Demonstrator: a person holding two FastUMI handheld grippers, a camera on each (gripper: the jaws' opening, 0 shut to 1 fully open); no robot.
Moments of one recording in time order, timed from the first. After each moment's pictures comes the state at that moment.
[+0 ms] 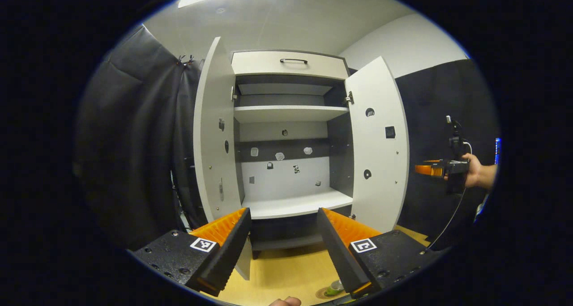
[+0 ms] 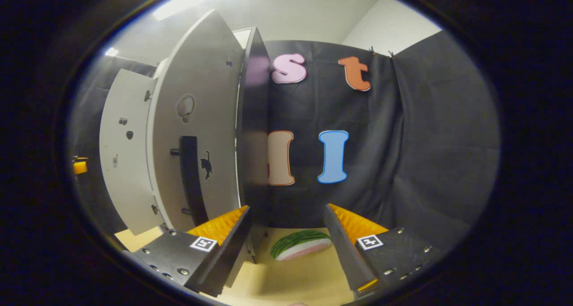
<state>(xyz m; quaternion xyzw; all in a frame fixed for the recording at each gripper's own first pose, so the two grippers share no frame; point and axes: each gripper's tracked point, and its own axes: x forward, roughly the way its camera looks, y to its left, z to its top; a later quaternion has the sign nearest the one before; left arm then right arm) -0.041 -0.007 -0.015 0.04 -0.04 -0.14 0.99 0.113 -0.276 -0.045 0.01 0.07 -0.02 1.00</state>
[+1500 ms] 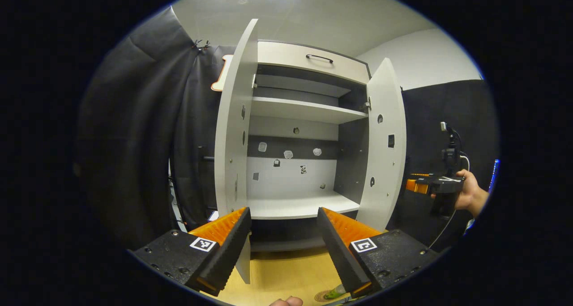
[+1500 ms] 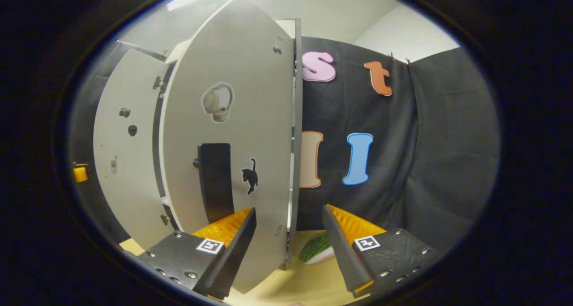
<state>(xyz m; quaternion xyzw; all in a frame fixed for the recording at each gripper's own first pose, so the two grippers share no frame) 0.001 0.032 -0.010 -0.04 -0.03 -0.16 0.99 0.143 -0.117 -0.036 -0.01 0.07 -0.04 1.00</state>
